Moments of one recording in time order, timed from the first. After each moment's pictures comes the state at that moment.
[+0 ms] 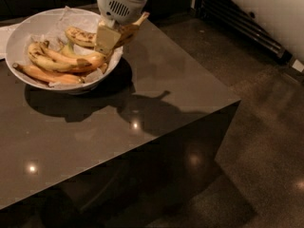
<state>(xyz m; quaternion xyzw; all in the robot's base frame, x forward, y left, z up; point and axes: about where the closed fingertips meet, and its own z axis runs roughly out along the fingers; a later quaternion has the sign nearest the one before) 0.574 0.088 0.995 -0.65 0.70 0.06 0.29</state>
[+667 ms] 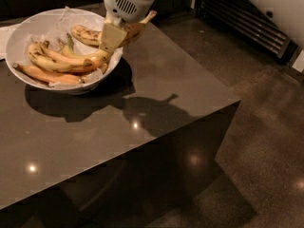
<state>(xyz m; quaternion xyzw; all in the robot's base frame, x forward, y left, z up) 0.564 0.078 1.003 -0.64 0.71 0.06 0.29</state>
